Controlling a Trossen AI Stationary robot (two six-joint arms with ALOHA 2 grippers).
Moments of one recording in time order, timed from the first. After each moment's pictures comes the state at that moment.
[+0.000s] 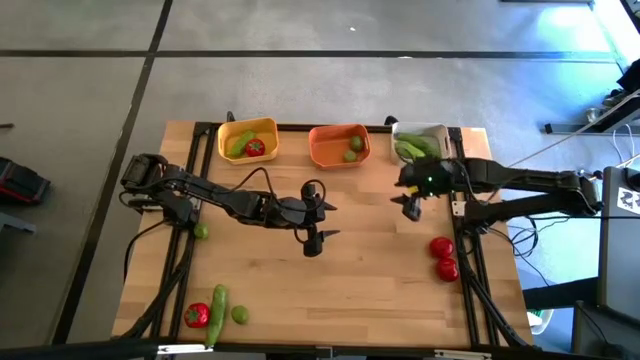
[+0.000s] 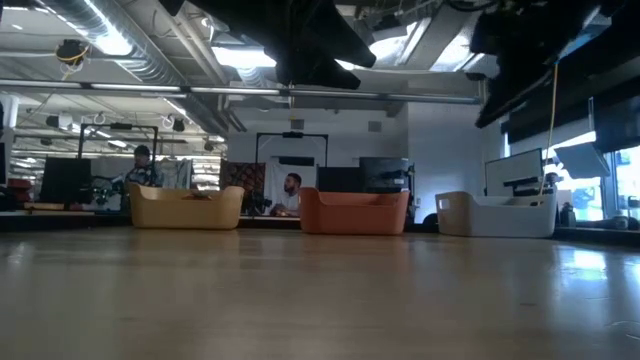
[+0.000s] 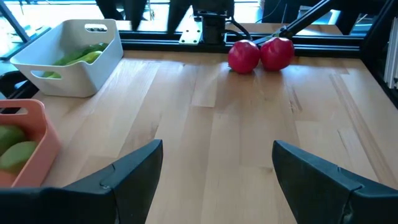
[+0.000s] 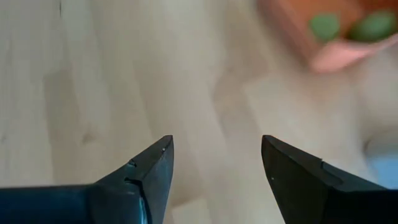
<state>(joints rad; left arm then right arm) -0.16 1.63 1.04 0.12 -0.30 -0.11 -0.14 0.94 0.82 -0.76 0.03 0.17</state>
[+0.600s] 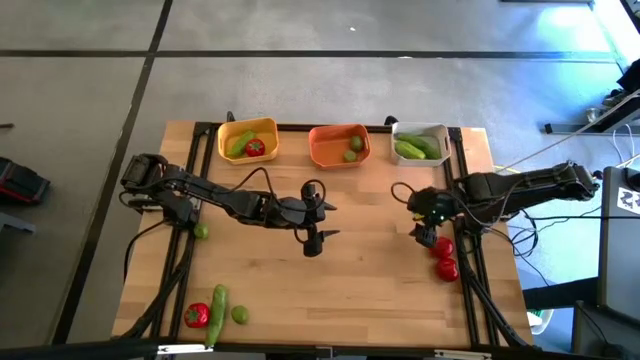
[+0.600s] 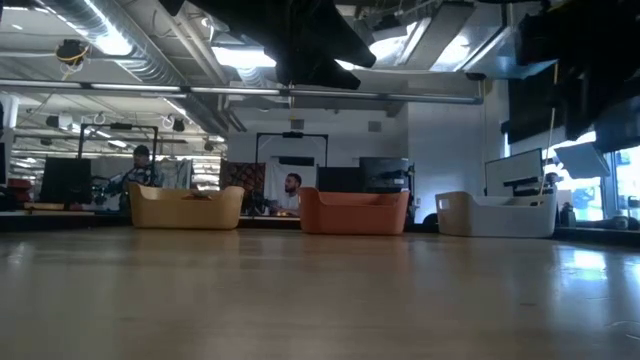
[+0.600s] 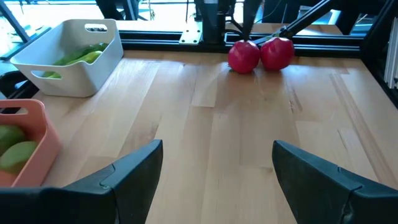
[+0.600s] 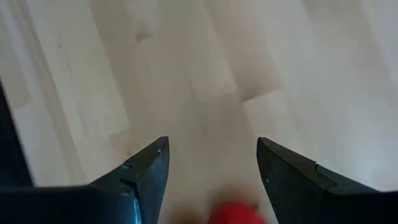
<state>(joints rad) -0.16 1.63 1.04 0.12 -0.30 -0.11 0.17 0.95 0.82 -1.01 -0.07 0.57</state>
